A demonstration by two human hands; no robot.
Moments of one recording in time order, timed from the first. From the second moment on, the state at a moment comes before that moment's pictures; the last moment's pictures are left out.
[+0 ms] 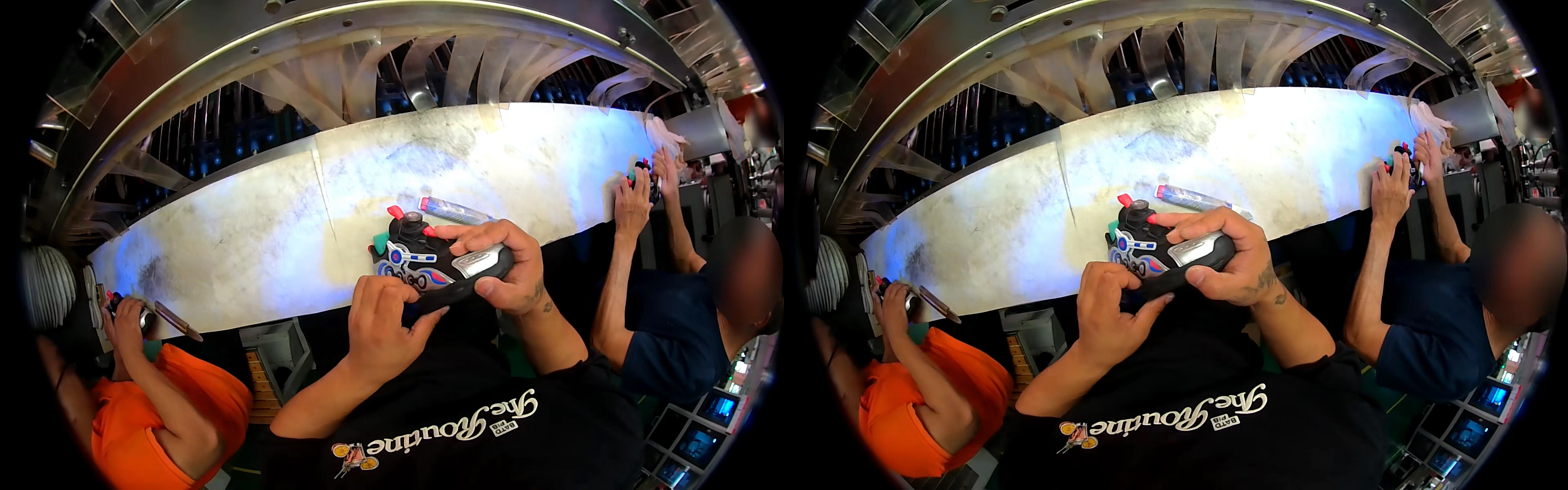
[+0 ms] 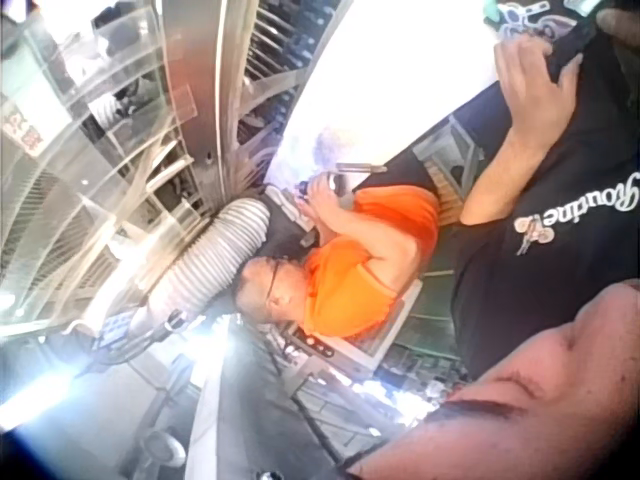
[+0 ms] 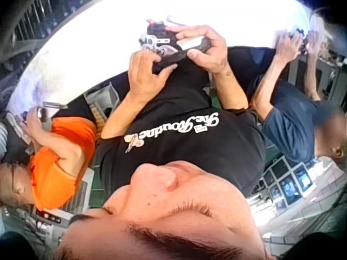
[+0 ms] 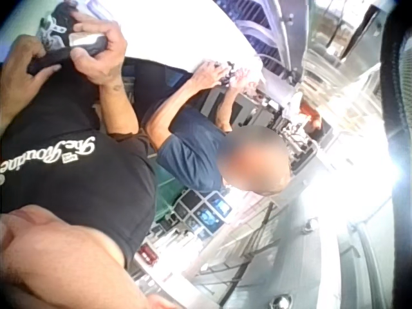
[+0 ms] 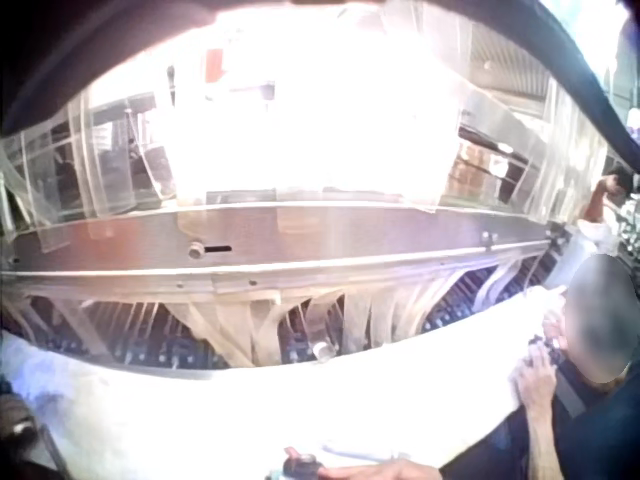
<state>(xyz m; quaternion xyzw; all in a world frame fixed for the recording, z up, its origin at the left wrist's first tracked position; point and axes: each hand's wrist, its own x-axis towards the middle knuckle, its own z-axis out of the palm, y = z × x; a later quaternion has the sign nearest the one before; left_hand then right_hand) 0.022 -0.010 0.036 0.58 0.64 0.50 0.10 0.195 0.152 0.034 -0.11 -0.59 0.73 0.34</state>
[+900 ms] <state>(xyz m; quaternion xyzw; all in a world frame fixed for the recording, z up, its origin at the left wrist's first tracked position) 0.014 -0.018 0.032 0.59 0.59 0.54 0.10 0.192 0.146 0.046 -0.12 -0.68 0.66 0.29</state>
